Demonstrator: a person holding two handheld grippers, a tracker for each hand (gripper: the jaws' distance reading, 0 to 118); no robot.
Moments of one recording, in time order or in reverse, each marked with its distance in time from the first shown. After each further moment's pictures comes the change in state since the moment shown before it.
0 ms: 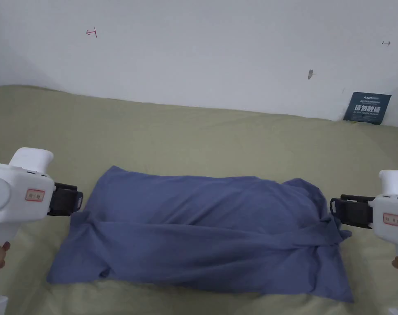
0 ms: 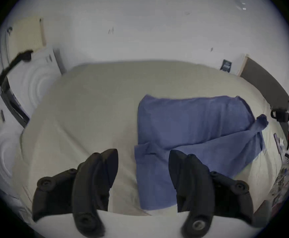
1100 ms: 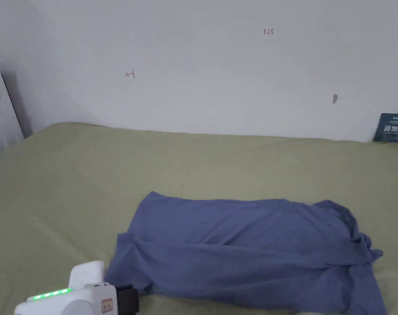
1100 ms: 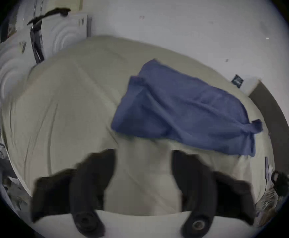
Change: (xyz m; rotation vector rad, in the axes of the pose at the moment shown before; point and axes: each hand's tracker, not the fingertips) left arm 0.024 -0.120 -0.009 -0.195 0.062 0.407; right arm -0.108 -0.124 0.128 -0.078 0.019 -0.134
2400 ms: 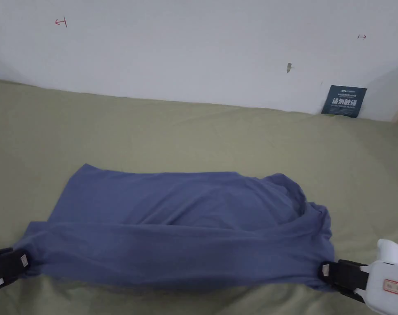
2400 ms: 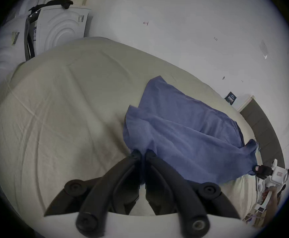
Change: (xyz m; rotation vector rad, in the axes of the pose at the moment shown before) left arm -0.028 0.041 -0.012 0.126 -0.167 0.033; right arm 0.126 0.050 -0.121 -0.145 0.148 -0.363
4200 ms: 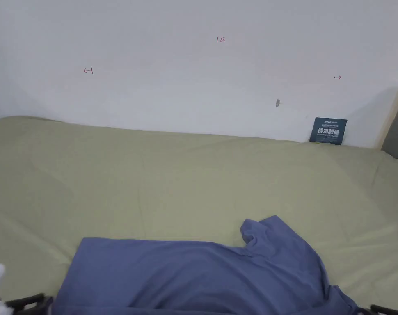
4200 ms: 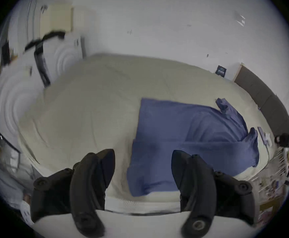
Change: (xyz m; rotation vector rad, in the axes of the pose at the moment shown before) left arm 0.052 -0.086 0.203 0.024 0.118 -0.319; right arm -0.057 -0.083 0.215 0.057 -0.251 0.285
